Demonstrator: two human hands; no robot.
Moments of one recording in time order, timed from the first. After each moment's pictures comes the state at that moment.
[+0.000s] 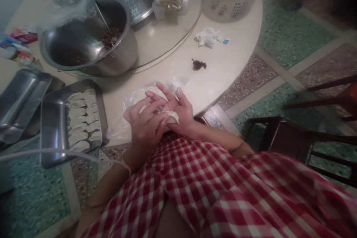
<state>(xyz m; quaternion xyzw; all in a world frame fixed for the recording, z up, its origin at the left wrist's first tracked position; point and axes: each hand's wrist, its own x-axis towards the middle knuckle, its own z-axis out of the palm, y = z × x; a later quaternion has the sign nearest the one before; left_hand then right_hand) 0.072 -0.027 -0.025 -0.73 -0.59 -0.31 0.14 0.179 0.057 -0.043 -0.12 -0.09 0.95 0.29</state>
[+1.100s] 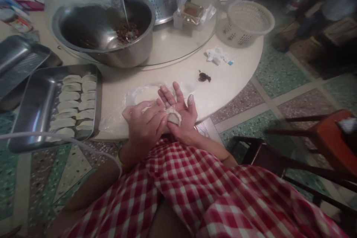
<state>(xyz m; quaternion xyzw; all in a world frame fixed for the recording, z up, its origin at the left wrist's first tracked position) 0.077 -0.033 -0.036 -0.68 -0.63 -0.31 0.20 0.174 0.054 -0.043 -0.15 -0.14 0.90 0.39</state>
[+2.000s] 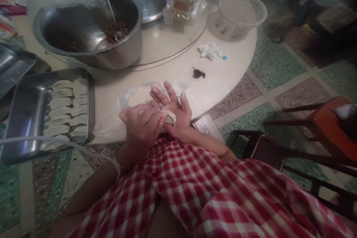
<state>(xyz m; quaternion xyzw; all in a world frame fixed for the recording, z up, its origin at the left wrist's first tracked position) 0.074 -0.029 -0.040 -0.71 -0.61 -0.30 0.19 0.171 0.057 -0.047 -0.14 -0.11 0.91 0.37</state>
